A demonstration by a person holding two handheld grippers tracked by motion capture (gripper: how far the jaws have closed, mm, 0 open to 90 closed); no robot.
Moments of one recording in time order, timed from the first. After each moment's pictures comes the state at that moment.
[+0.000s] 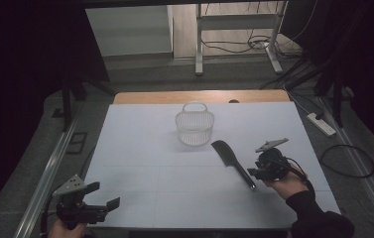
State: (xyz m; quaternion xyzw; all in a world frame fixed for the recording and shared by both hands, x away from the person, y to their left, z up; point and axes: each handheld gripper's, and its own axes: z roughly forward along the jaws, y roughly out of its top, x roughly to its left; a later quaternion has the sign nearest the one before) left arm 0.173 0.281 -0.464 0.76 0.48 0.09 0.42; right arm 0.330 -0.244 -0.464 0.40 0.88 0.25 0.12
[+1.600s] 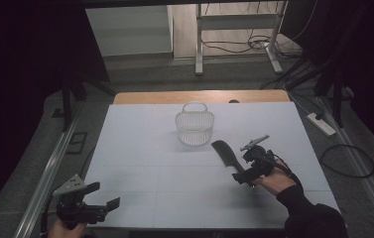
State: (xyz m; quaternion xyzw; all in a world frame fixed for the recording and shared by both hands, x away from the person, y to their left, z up) left arm 0.174 0.282 -0.464 0.76 0.49 0.09 0.42; right arm 0.343 -0.208 -0.474 0.39 0.89 0.21 0.10
